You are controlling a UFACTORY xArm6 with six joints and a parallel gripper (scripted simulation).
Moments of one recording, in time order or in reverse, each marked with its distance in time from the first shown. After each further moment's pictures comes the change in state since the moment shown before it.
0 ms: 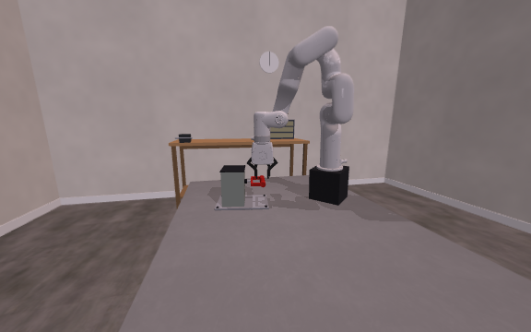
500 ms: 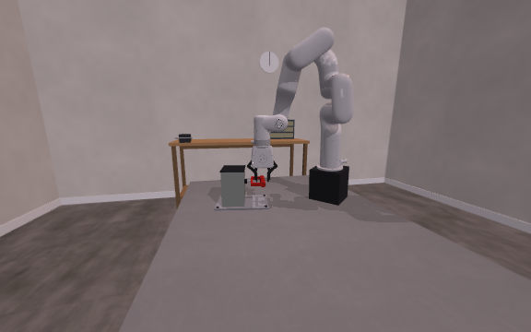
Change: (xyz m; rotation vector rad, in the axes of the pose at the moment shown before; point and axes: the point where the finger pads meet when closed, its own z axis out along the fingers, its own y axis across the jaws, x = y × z) arm 0.000 0.000 0.016 0.000 0.001 0.000
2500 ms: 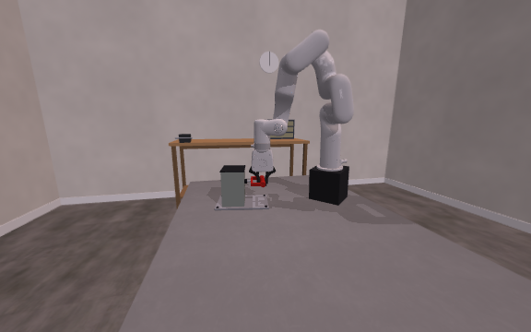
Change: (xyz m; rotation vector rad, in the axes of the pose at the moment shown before) arm 0.000 0.000 0.018 0.000 -0.001 0.000
